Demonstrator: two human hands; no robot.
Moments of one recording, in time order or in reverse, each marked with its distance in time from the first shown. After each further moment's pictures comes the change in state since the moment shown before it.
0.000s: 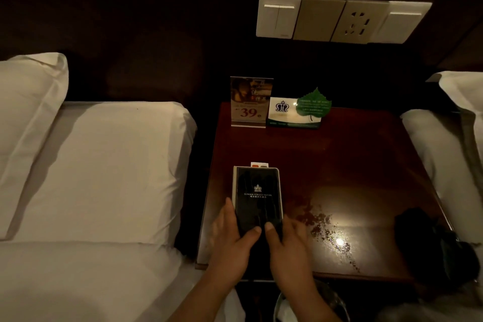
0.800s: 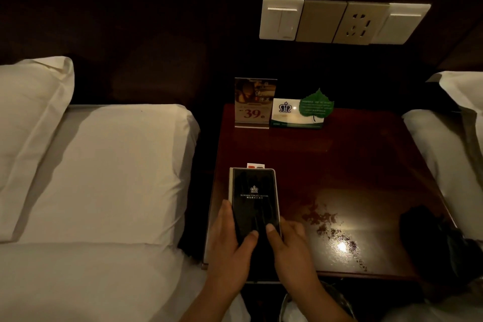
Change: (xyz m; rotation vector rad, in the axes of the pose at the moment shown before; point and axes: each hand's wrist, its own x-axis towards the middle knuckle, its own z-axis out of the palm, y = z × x) left_hand -0.018 -0.008 -0.011 0.003 0.060 0.059; right_hand -0.003 -0.004 0.003 0.136 -0.120 0.004
